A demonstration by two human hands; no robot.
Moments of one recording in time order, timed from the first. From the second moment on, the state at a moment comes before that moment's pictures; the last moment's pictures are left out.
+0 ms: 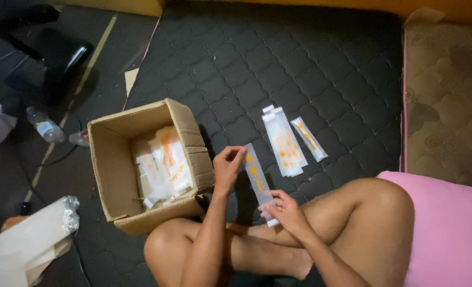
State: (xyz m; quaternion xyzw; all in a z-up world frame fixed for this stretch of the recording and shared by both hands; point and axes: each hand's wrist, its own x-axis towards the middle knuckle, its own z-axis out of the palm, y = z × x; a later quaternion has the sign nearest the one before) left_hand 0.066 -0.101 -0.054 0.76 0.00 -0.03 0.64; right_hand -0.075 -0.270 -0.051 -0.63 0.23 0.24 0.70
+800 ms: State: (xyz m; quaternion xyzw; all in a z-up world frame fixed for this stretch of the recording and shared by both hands) left_hand 0.065 -0.099 -0.068 0.78 -0.01 0.01 0.62; right_hand -0.078 -0.268 -0.069 -0.62 0.22 0.25 0.71
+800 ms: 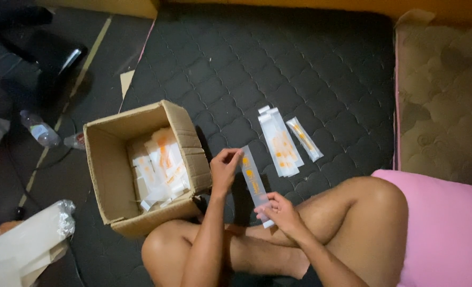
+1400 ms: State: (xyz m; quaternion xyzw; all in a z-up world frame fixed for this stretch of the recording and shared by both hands) left_hand 0.003 -0.072 -0.060 0.72 0.10 0.01 0.69; right_hand -0.059 -0.310 -0.105 -0.32 0.34 -0.02 0.89
